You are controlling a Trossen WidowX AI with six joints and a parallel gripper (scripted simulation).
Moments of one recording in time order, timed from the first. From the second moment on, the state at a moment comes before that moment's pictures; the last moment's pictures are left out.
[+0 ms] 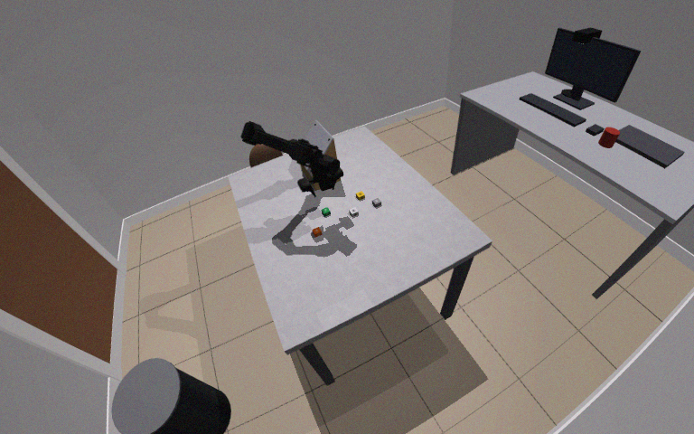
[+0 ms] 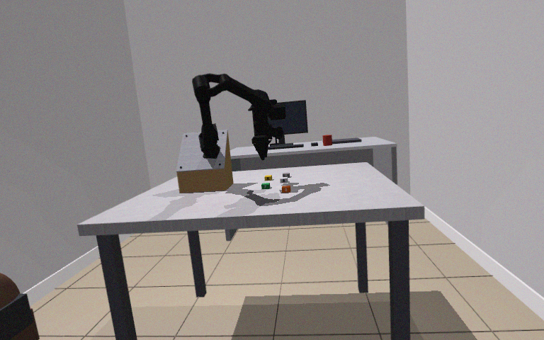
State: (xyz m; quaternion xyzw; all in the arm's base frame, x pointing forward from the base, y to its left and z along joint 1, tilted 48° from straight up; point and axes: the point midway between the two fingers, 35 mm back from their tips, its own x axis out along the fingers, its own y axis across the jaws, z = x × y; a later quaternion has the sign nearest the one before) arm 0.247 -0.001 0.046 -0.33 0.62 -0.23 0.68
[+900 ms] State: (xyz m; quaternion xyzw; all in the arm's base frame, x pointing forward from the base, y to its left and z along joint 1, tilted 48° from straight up) arm 0.229 0.101 -0.060 -0.34 0.62 -0.22 0.68
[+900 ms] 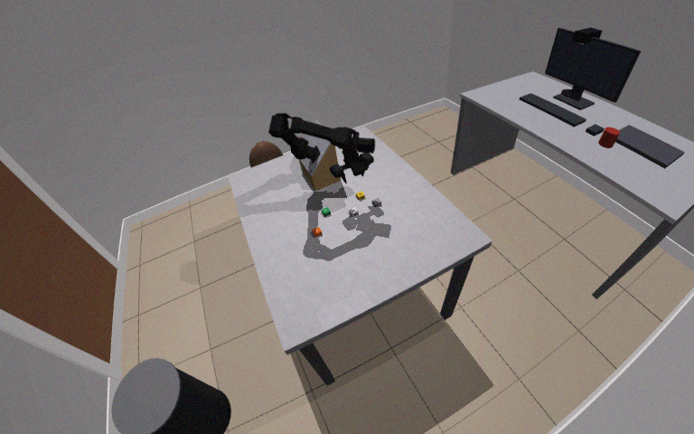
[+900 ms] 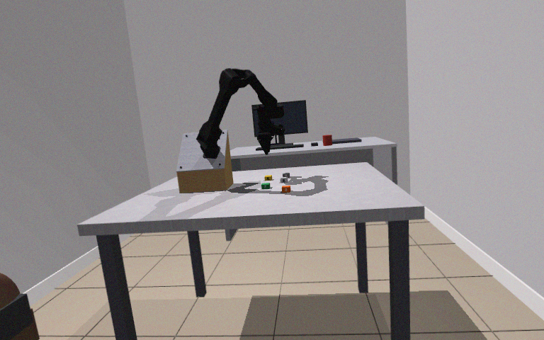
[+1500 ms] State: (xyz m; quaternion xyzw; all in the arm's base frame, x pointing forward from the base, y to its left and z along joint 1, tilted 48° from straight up) arm 0.211 0.121 -0.090 -0.33 0.61 -0.23 0.68
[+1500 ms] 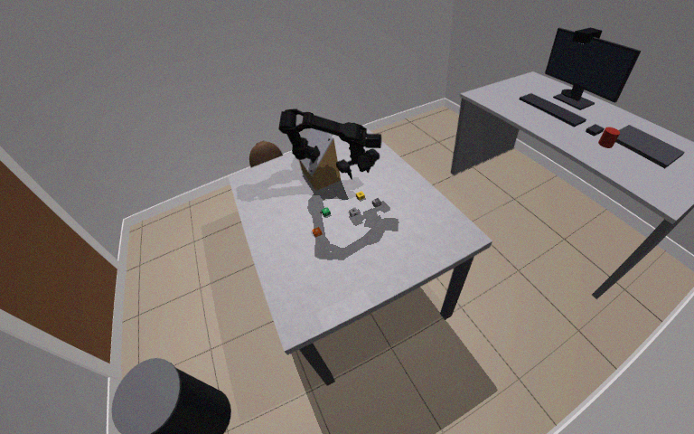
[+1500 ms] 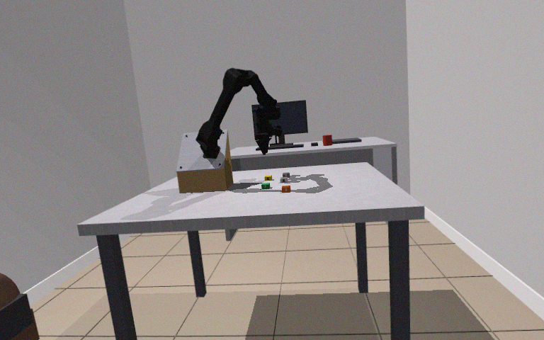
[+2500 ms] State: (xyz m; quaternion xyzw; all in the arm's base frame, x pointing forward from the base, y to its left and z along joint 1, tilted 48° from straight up) arm 0.300 0.157 -0.109 -0.33 0.61 -0.23 0.68
